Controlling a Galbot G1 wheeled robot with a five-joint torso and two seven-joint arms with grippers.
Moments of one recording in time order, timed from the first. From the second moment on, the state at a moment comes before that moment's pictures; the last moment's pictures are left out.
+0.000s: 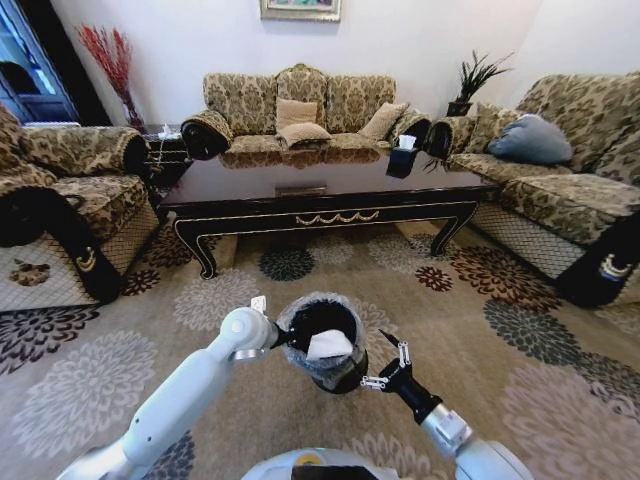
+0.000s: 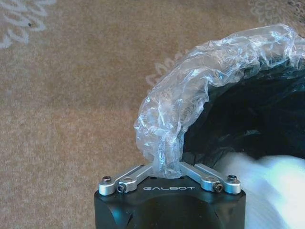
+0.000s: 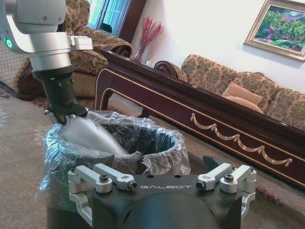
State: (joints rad) left arm 0.79 -1.07 0.05 -1.99 -1.94 0.74 -1.29; right arm -1.89 0.93 0.51 2.27 0.02 0.13 -0.06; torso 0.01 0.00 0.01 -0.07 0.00
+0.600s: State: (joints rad) left arm 0.78 -0.92 -0.10 -1.97 -2.00 0.74 -1.25; right arm -1.78 0.93 0.52 2.18 0.15 0.10 0.00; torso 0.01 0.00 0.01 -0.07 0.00
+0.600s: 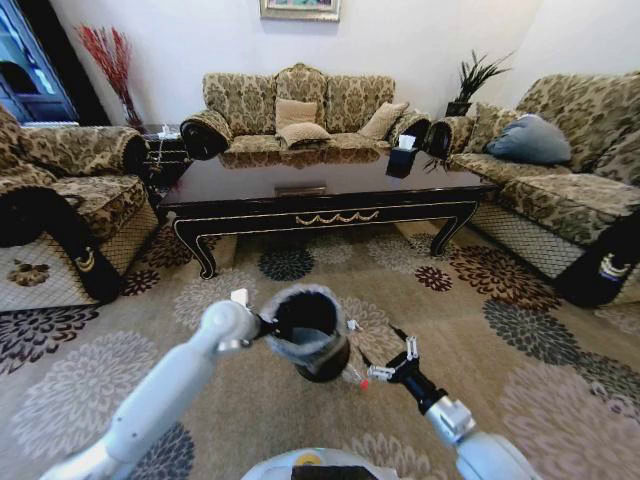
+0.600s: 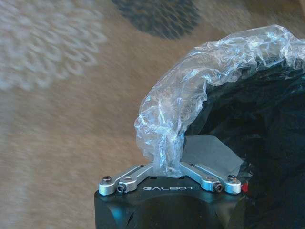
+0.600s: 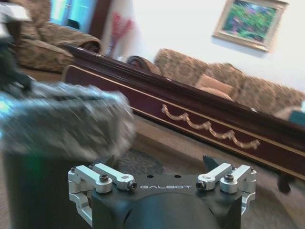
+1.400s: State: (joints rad) left arm 0.95 -0.81 -0.28 -1.91 -1.95 0.74 -1.20; right arm -1.51 0.93 0.20 1.61 0.14 0.18 -0.13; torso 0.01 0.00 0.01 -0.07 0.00
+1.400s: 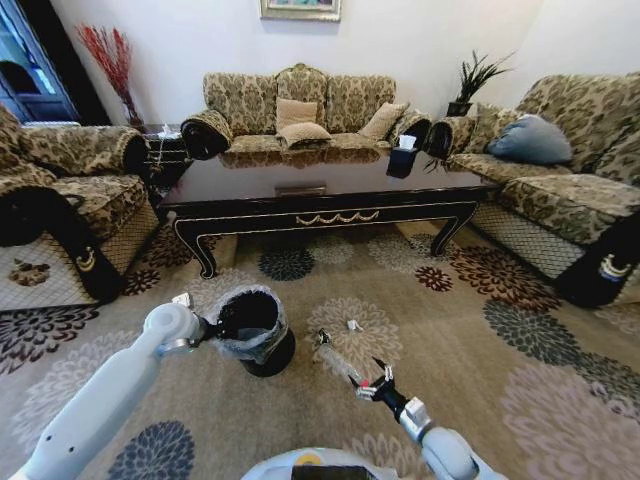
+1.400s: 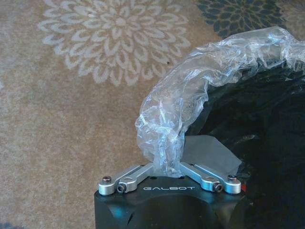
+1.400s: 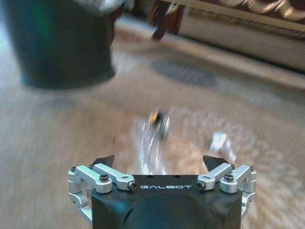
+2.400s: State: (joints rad) left arm 0.95 -0.83 -0.26 -1.92 -1.94 0.74 -1.20; right arm -1.30 0.98 0.07 1.27 0.00 0.25 -0.11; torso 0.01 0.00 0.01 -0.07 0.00
